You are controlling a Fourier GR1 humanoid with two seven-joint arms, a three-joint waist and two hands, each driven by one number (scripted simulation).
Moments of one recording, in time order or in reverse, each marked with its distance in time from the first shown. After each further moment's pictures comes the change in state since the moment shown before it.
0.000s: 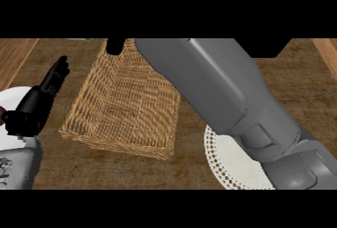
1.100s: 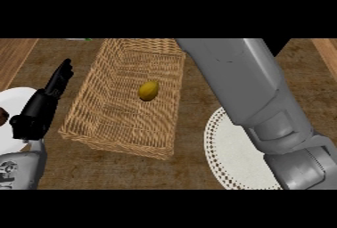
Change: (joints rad) left arm 0.022 -0.028 -0.017 -0.026 -0.027 0.019 0.002; right arm 0.022 -0.018 -0.227 -0.006 -0.162 -0.413 -0.062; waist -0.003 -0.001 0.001
